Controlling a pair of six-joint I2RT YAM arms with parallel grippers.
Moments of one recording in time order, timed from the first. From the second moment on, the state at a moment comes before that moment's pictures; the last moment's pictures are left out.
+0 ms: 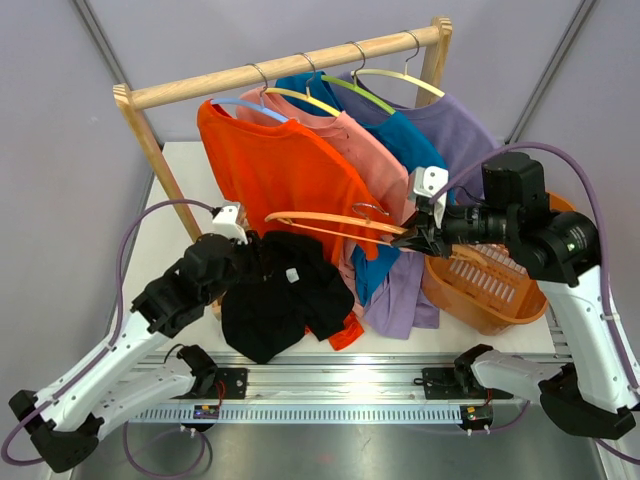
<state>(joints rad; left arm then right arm) -0.74 0.77 0.86 -0.57 -0.23 -0.58 0.51 1.10 1.72 -1.14 -0.70 -0.55</state>
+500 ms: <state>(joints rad) -0.74 0.57 1.04 -0.64 0.21 -0.21 0.51 1.19 1.78 -1.20 -0.72 -0.56</state>
